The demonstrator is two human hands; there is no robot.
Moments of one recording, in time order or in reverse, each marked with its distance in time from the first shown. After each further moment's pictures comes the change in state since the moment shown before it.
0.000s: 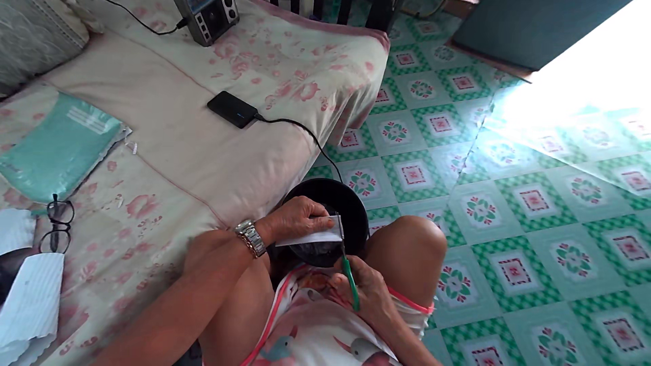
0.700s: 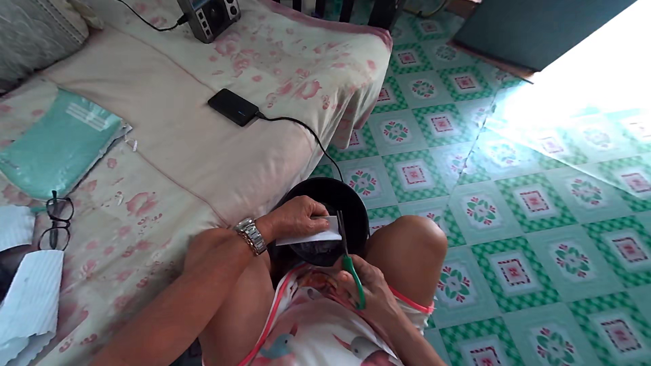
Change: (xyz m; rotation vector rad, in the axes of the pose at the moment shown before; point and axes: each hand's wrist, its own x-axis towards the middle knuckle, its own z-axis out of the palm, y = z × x) left_hand 0.000 0.008 -0.003 0.028 -0.045 -0.109; right_hand 0.002 -0.001 -0.006 0.228 -0.094 0.075
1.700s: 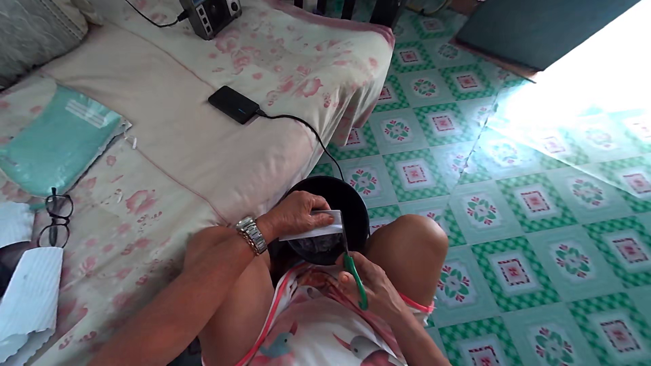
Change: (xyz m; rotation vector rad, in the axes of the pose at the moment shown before) left_hand 0.001 -0.009 0.006 0.059 0.168 0.159; right_hand 0.002 -0.006 -0.011 -0.222 -0.056 0.051
